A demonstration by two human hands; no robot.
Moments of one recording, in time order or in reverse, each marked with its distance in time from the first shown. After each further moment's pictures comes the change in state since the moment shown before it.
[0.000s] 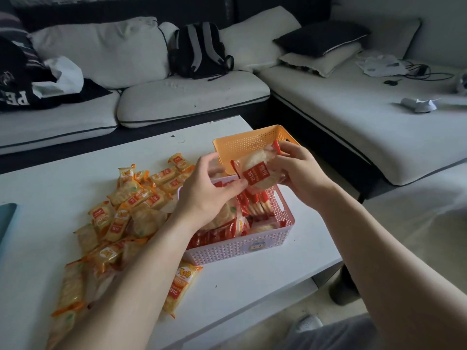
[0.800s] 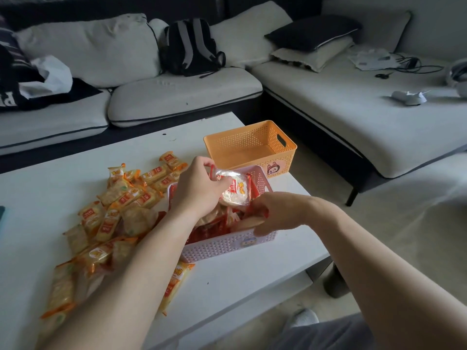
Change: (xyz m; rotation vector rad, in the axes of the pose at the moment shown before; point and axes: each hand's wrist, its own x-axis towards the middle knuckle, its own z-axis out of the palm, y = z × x) left_hand 0.012 0.004 0.019 0.181 0.064 -0.101; right_hand -0.024 0.031 -0.002 -1.135 -0.619 0.163
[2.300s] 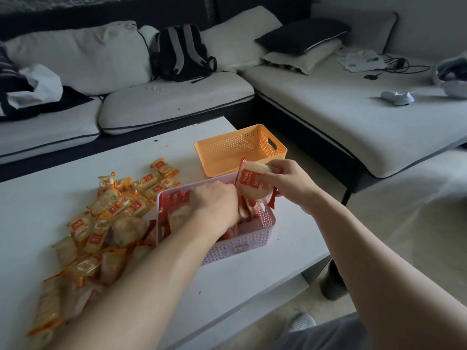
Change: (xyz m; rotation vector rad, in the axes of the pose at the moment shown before) left_hand 0.007 0.031 0.051 1.022 -0.259 0.221; right_hand -0.003 0.027 -0.027 0.675 0.676 0.141
